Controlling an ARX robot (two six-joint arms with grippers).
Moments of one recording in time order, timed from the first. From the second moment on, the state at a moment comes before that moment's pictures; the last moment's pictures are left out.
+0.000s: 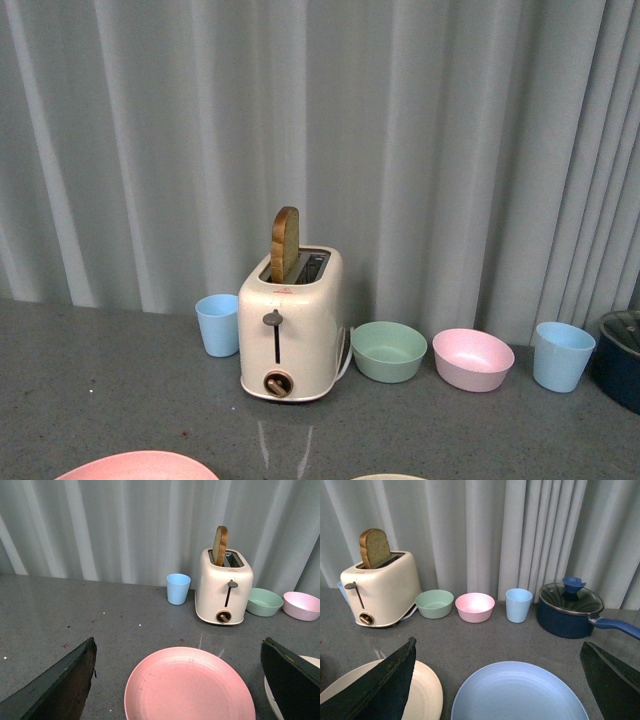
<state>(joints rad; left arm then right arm) 0.00 0.00 0.03 0.00 0.00 0.00 0.00 0.00 0.01 0.00 0.00 0.00</state>
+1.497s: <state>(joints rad) 0.04 1.73 1.08 -0.35 0.25 0.47 0.00 0.00 0.01 0.00 0.00 0.00</state>
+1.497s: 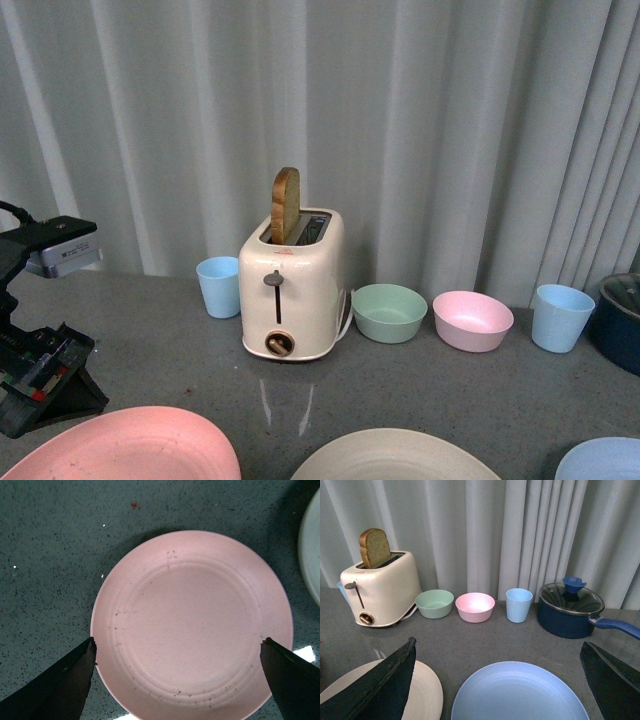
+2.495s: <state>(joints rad) 0.23 2.11 1.22 -0.34 0.26 0.55 0.00 0.00 0.01 0.00 0.00 0.00</state>
